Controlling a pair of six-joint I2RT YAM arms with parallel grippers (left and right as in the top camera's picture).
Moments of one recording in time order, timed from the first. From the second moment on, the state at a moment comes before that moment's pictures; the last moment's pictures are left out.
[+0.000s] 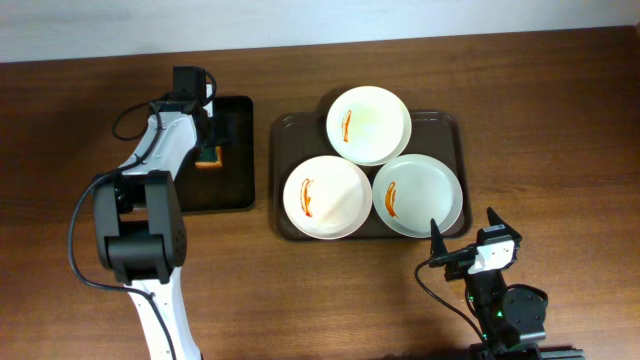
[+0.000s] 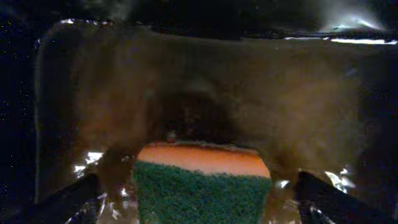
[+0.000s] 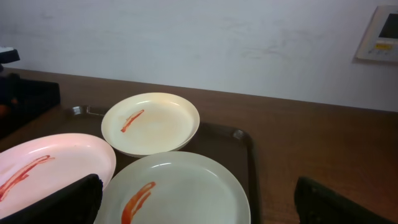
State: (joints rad) left arm -0.04 2.27 1.71 -0.59 -0.06 -0.10; right arm 0.06 0.01 0.01 -0.07 -0.06 -0.06
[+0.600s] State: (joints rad) left arm -0.04 2.27 1.74 -0.79 -0.06 -0.06; right arm 0.06 0.01 0.01 -0.07 -0.06 -0.06
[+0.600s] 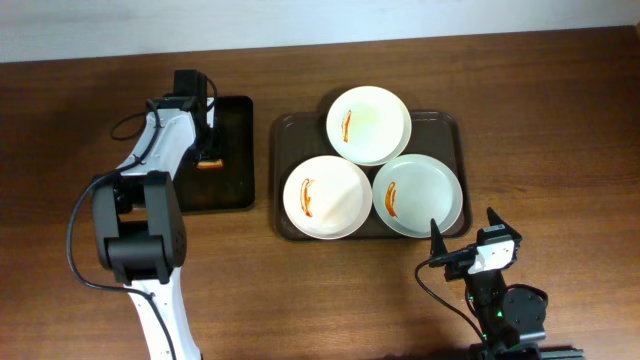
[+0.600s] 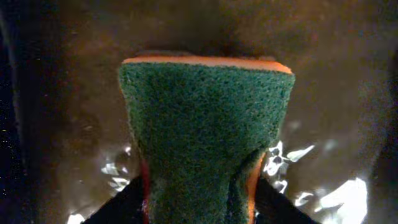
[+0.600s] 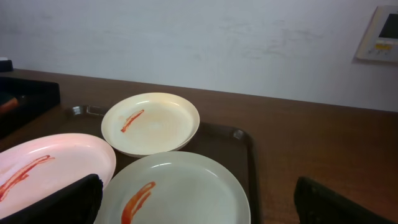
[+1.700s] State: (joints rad) left arm 0.03 1.98 1.82 -0.84 0.24 -0.31; right arm 0.06 0.01 0.01 -0.07 -0.06 -0.06
